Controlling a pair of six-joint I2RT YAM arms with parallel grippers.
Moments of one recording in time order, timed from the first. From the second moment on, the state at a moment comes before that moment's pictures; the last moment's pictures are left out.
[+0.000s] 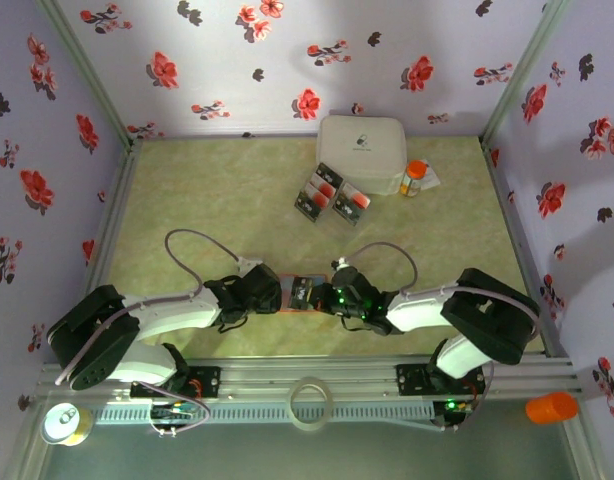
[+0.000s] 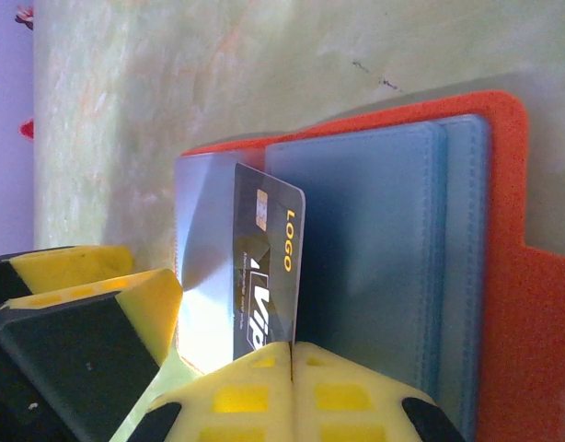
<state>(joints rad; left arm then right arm) -0.95 1.35 0.53 -0.29 -0.32 -0.80 0.97 1.52 0.41 0.45 -0.08 1.12</state>
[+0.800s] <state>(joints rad) -0.95 1.35 0.53 -0.29 -0.32 -0.80 0.97 1.53 0.47 0.33 -0.13 1.12</state>
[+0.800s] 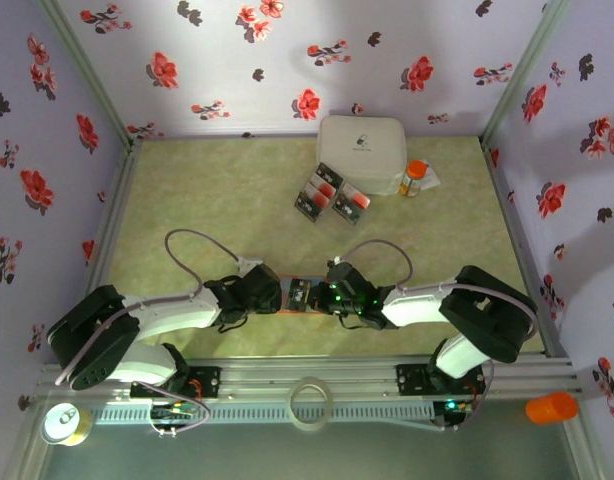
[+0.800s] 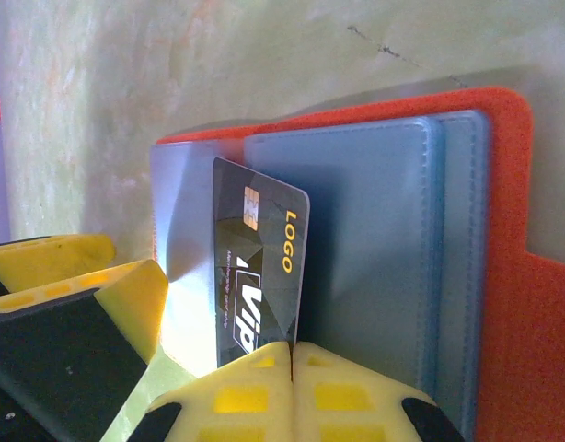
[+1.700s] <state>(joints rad) -0.95 1.35 0.53 -0.29 -0.32 -0.80 0.94 1.58 0.55 0.26 -0.19 1.12</state>
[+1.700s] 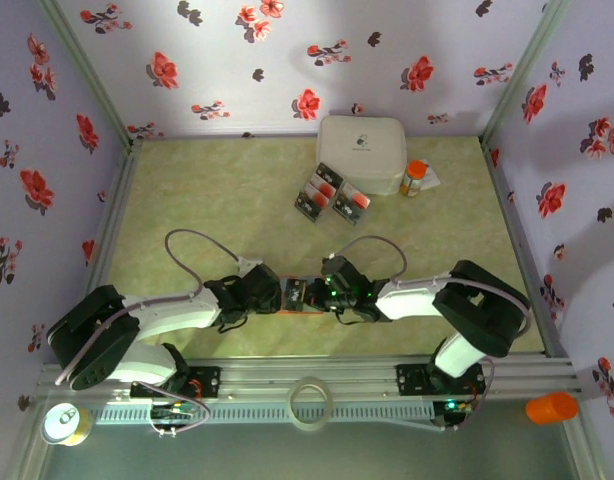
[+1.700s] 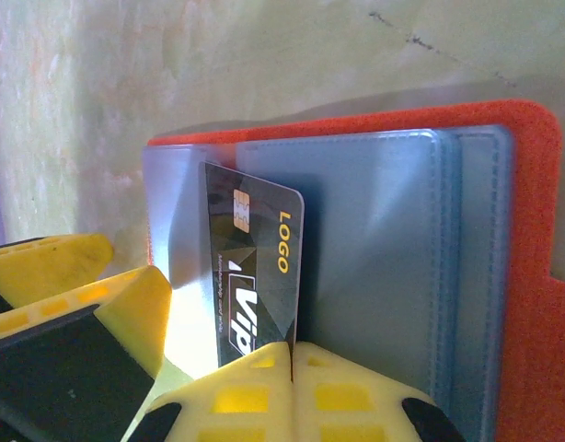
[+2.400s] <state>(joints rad) -0.93 1.27 0.52 -0.31 -0.31 -0.81 0.91 1.57 0.69 0.05 -0.26 1.00</state>
